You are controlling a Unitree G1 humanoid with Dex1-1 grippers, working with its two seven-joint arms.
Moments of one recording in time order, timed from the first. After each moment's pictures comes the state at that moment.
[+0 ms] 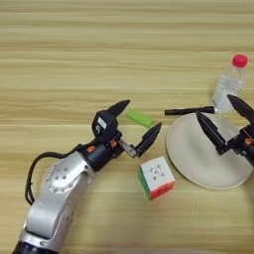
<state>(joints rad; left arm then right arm) 0.05 0.21 -0.23 -0.27 -0.28 0.11 -0.49 0.14 -0.28 -0.08 -0.24 0.41 -0.05 0.62</state>
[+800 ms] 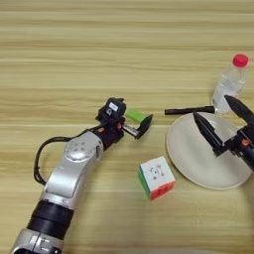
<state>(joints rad) -0.18 0.16 -0.20 0.08 -0.14 0.21 -0.40 0.15 -0.27 -0.06 -0.27 0.41 -0.05 0.60</state>
